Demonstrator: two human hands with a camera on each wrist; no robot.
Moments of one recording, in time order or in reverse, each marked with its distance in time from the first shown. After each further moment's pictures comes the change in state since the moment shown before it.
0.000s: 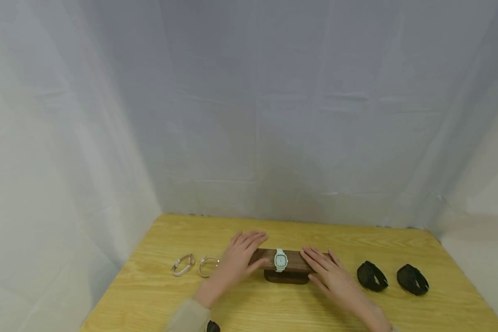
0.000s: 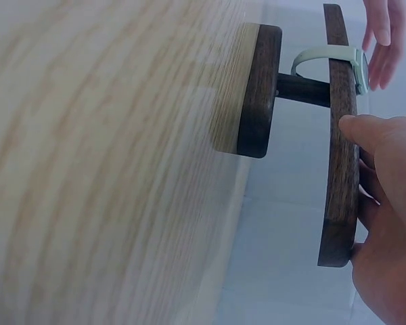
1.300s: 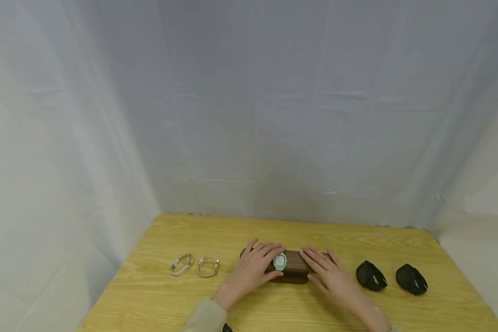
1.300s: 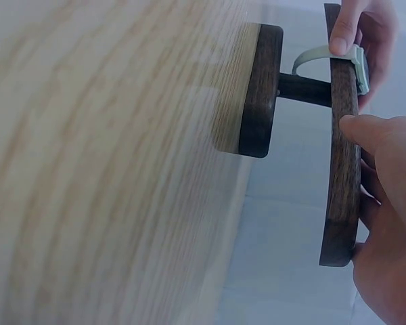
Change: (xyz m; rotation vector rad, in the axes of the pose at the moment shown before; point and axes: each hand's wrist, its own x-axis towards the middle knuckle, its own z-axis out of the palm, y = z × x) left_hand 0.008 0.024 0.033 0.011 -0.063 0.078; right_hand -0.001 0.001 -0.001 0.007 0.034 -0.044
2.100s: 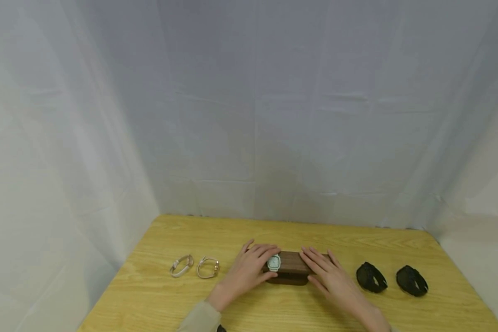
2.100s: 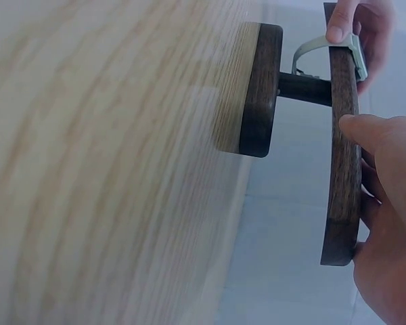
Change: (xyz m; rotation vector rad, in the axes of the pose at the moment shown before) left_hand -0.008 -0.011 -0.001 -0.004 0.018 0.012; right_hand -0.001 -0.001 0.000 -0.016 -0.012 -0.004
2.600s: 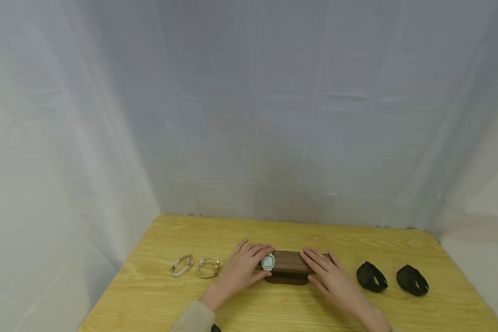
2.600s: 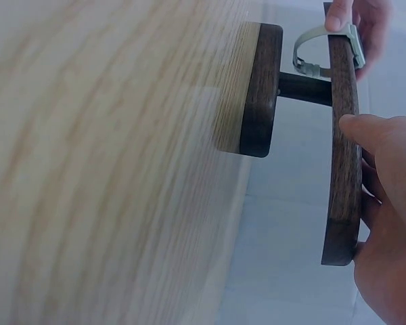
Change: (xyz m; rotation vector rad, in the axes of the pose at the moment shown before) left_hand -0.009 -0.010 -0.007 -0.008 0.022 0.007; right_hand 0.000 -0.002 -0.002 -0.002 -0.015 0.026
